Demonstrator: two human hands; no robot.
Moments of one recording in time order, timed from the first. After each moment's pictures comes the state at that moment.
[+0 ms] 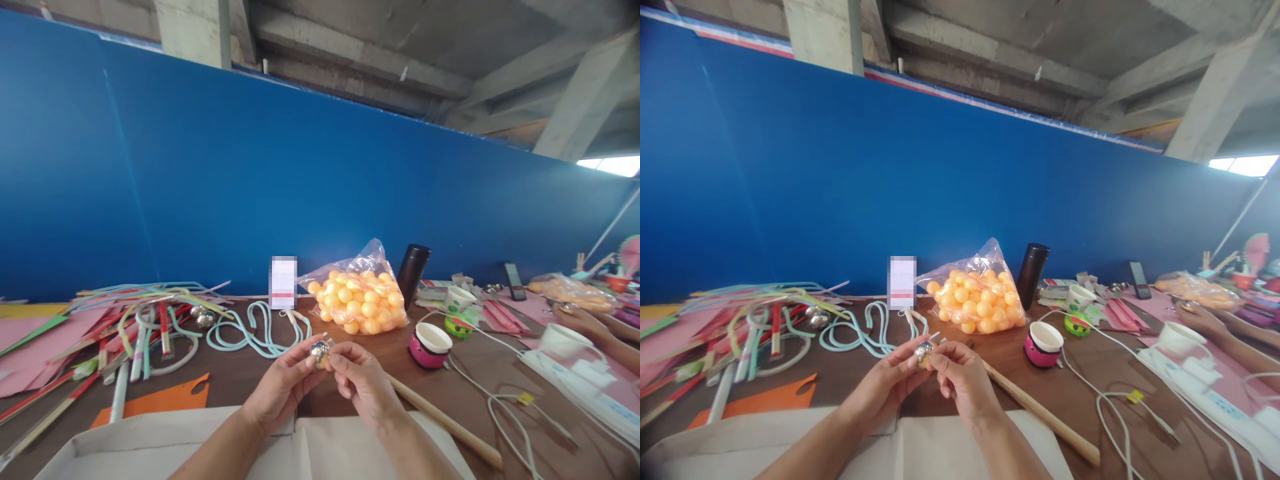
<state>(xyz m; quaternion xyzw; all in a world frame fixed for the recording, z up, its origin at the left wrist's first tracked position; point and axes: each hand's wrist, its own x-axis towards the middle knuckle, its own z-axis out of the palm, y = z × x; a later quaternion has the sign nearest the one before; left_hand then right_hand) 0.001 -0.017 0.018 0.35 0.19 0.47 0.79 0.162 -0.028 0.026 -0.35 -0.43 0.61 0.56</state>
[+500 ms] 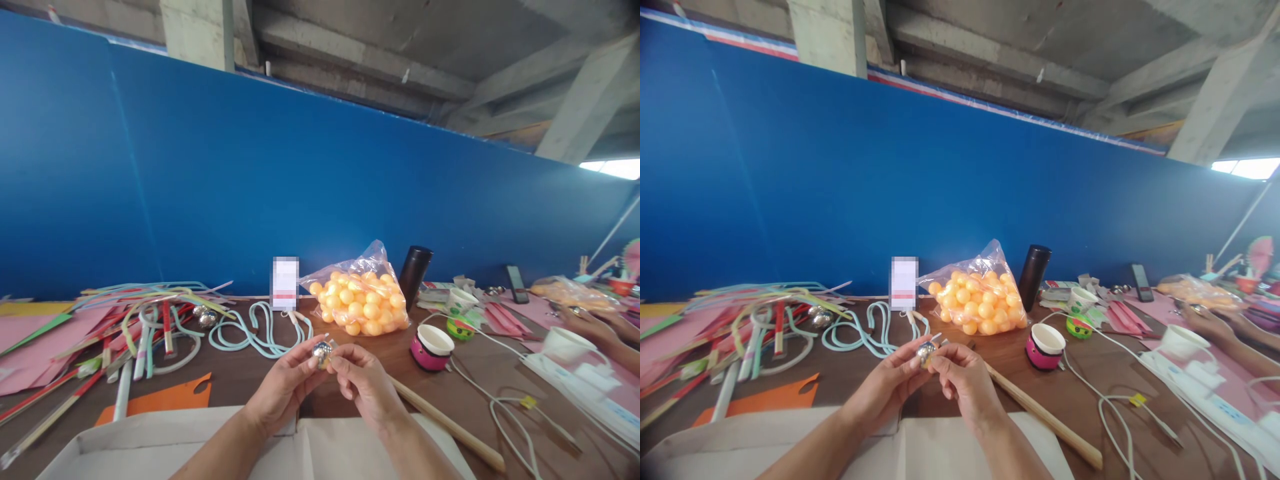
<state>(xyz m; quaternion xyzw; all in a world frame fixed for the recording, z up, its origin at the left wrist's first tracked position) 0.001 -0.017 0.018 0.36 0.17 0.47 0.79 0.163 -0.029 0.026 -0.36 -0.47 0.59 0.55</state>
